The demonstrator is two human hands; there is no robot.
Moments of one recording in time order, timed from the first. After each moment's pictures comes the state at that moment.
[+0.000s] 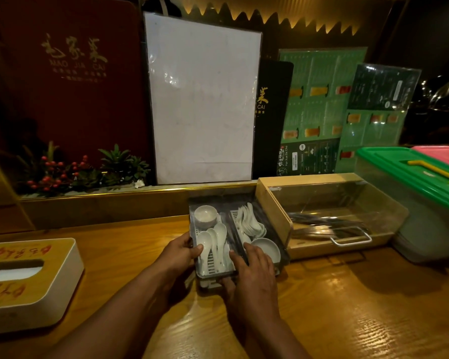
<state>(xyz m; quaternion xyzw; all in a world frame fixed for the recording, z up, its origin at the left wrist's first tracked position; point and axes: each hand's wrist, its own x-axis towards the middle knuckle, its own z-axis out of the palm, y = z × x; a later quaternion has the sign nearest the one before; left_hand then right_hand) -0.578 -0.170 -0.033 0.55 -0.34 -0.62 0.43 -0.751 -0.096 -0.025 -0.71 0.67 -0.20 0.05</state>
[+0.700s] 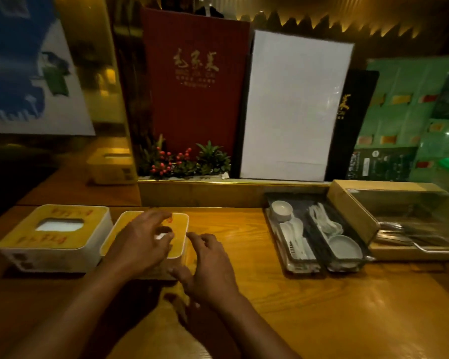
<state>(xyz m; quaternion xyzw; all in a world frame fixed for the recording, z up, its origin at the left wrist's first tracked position) -0.314 -0.047 0.034 0.68 -0.67 -0.06 0.30 -0.492 -0.057 -0.018 -0.81 0.50 -0.27 0.16</state>
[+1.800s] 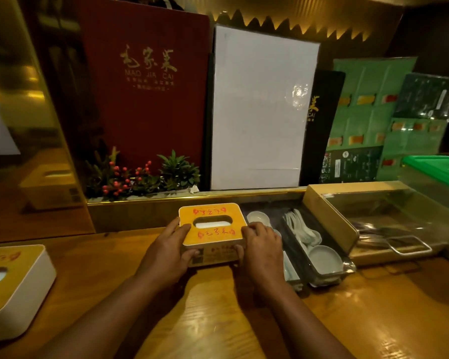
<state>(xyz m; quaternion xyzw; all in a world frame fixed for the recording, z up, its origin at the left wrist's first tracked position) -0.398 -0.156 -0.011 0.63 -0.70 -0.15 0.29 -0.622 -0.161 -0.001 -0.73 0.65 -0.21 -0.01</state>
